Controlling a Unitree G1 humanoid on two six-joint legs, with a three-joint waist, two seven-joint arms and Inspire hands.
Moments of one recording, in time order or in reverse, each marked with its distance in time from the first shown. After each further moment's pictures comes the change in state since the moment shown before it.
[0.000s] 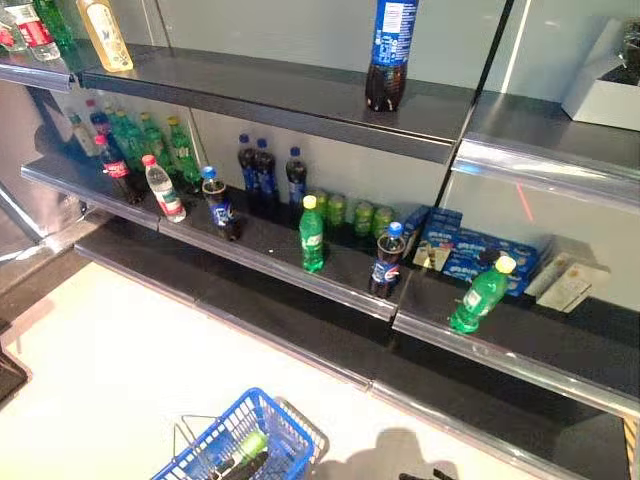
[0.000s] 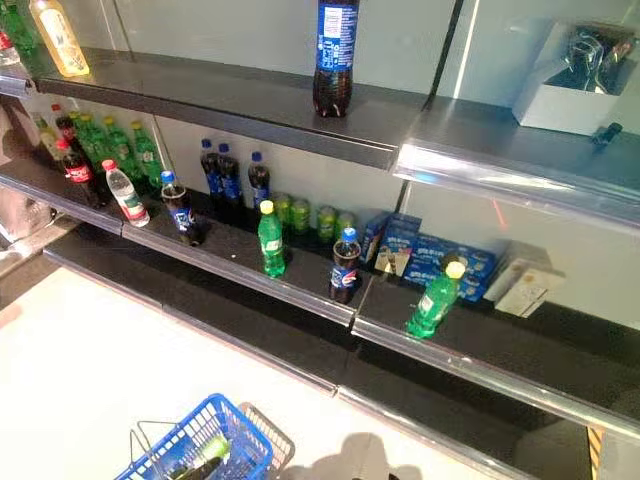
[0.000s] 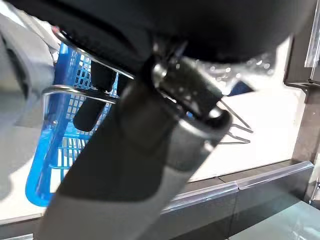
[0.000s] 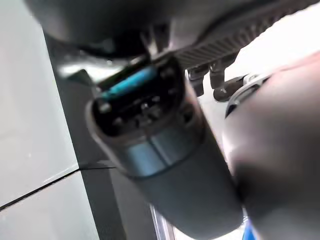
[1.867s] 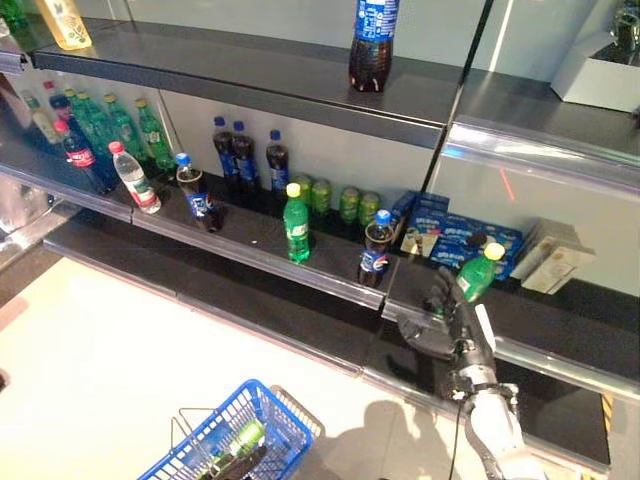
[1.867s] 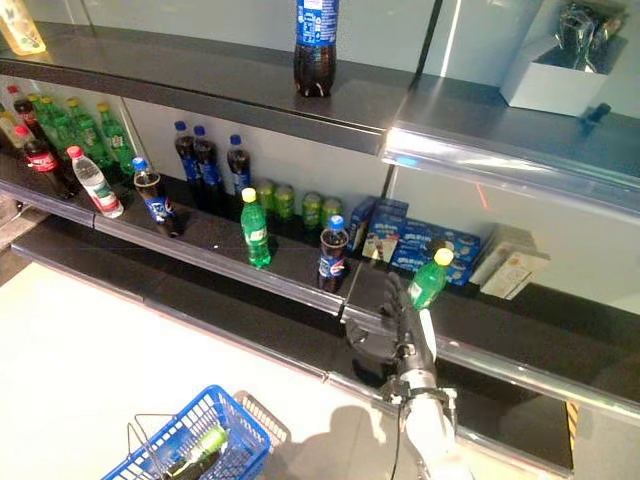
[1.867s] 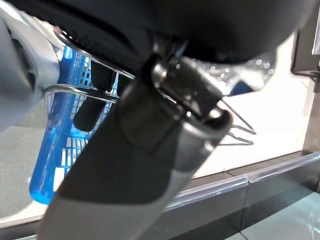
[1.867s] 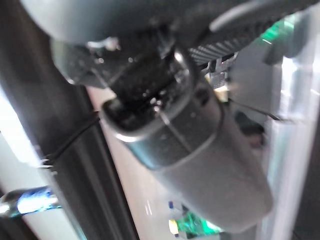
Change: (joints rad) left arm 0.077 0.002 0.026 -0.159 0.027 0.048 0.026; right arm 0.088 -0.223 0.081 -1.235 -0.297 -0.185 -0.379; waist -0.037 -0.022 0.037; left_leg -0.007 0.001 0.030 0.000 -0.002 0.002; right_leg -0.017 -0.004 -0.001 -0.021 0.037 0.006
